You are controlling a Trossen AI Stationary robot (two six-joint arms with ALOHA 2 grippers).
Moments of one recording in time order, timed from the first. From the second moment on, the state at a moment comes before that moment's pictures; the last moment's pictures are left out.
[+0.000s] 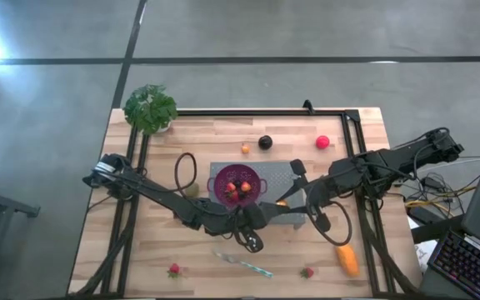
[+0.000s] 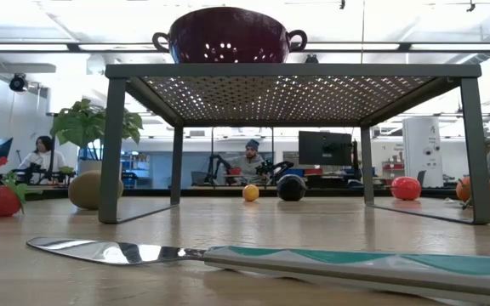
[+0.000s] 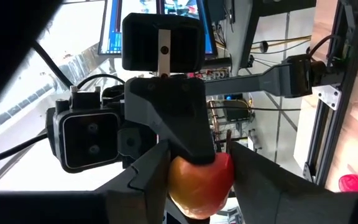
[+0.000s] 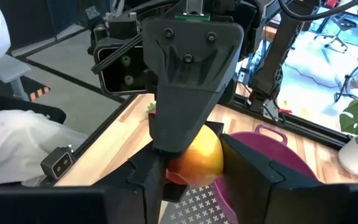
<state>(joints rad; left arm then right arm) -0.41 1.82 1.46 0.53 -0.61 1.77 0.36 1.19 1.20 -0.36 0.03 -0.14</state>
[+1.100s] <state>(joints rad) -0.40 1.54 1.46 -0.08 -1.02 0.86 0.36 0.90 1.20 -0.86 0.34 0.20</state>
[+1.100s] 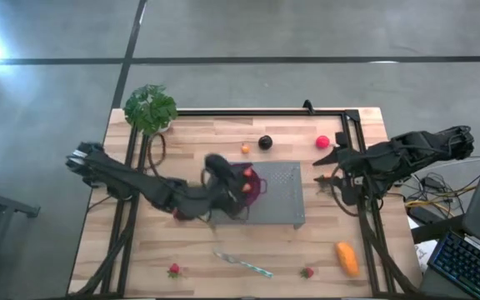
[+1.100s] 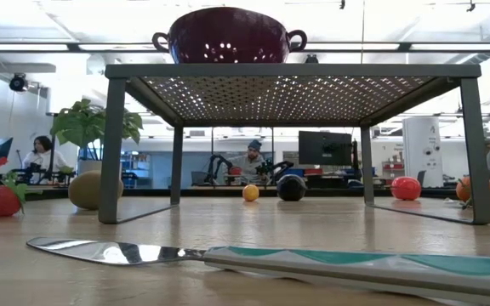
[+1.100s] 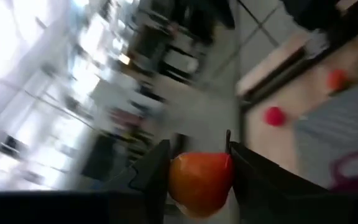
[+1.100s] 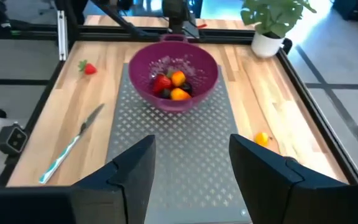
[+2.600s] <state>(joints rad) -0.15 1.59 1.46 -0.72 -0.30 -0.26 0.34 0.88 1.15 -0.87 0.45 0.18</state>
